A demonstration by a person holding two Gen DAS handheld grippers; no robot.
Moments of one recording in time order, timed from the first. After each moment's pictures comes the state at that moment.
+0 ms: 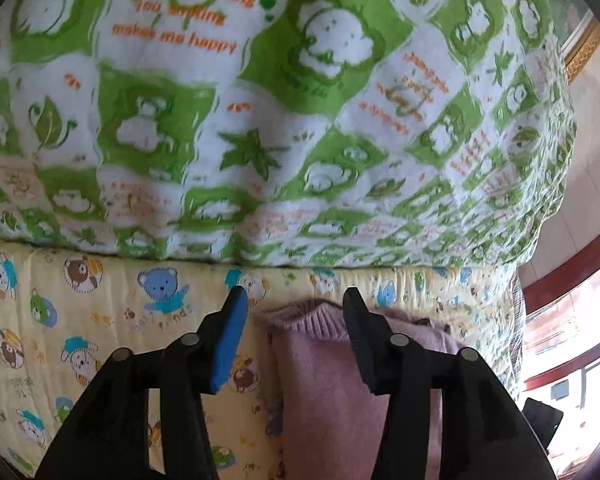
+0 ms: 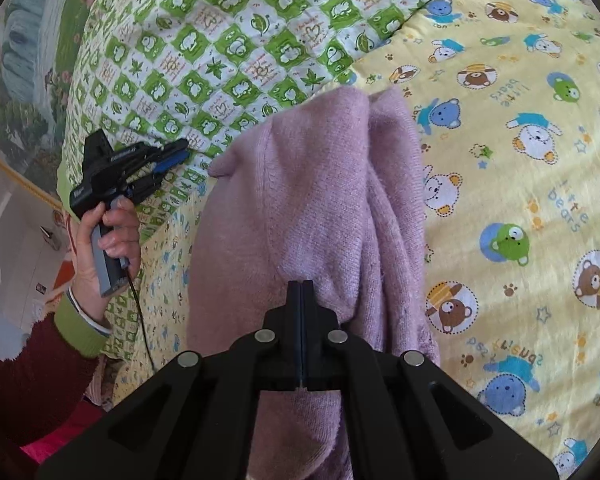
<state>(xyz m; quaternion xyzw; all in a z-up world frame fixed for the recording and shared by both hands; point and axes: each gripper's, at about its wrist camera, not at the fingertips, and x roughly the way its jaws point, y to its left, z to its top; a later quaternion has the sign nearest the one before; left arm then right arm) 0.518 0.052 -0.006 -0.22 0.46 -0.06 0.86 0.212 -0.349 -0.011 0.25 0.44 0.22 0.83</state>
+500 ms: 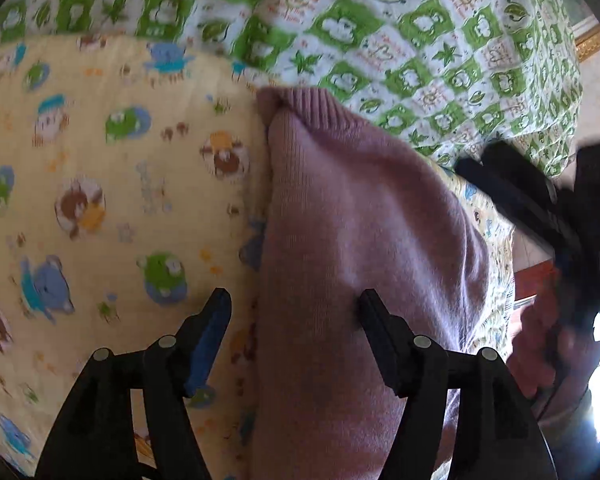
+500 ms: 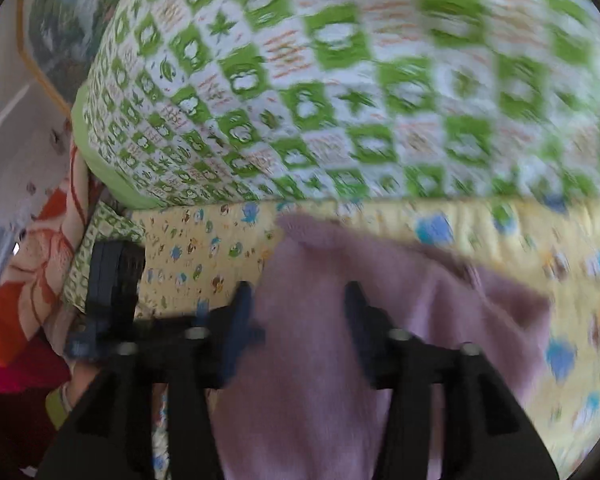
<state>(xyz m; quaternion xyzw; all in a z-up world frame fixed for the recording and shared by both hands) 0.418 -0.001 -0.085 -0.28 0.52 -0.07 0.81 0.331 -0.222 0.063 0.06 0.43 0.31 0.84</state>
